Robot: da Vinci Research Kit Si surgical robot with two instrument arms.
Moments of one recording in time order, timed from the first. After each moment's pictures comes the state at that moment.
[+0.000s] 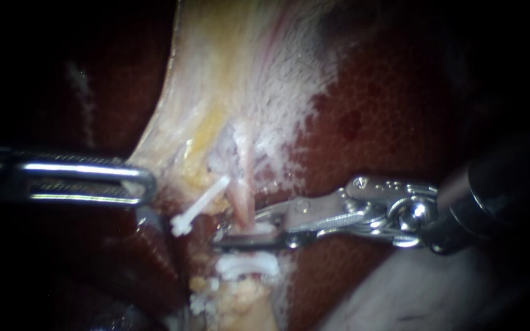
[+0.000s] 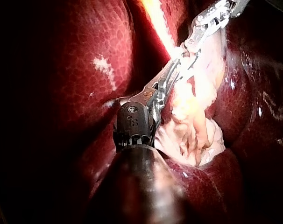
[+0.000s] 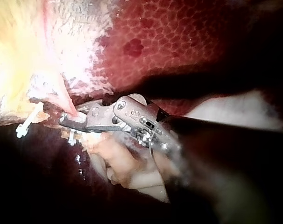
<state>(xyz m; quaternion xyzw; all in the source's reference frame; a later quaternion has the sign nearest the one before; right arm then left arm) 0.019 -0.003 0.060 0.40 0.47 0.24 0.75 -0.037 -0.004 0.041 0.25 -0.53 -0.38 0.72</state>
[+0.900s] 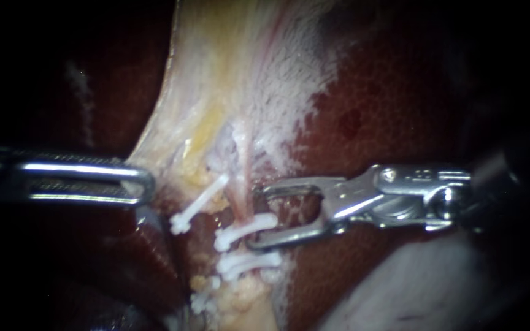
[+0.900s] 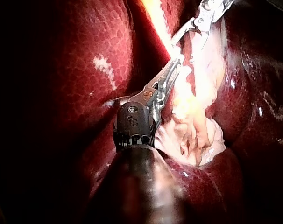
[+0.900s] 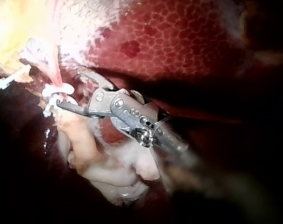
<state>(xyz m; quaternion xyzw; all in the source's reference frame) 0.013 0.000 0.058 0.25 0.54 0.15 0.79 -0.037 -0.004 0.041 0.25 -0.53 -0.38 0.72</state>
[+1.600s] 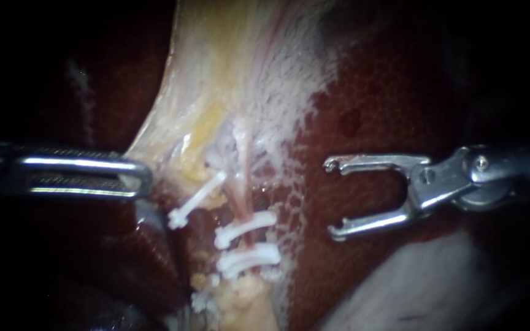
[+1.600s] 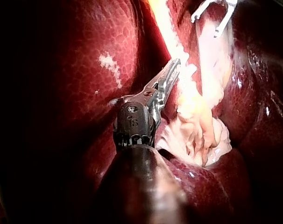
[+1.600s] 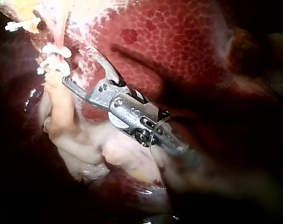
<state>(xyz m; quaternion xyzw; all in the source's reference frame) 0.007 0.001 0.052 0.21 0.57 0.06 0.80 -0.037 -0.004 0.043 0.25 -0.53 -0.38 0.72</state>
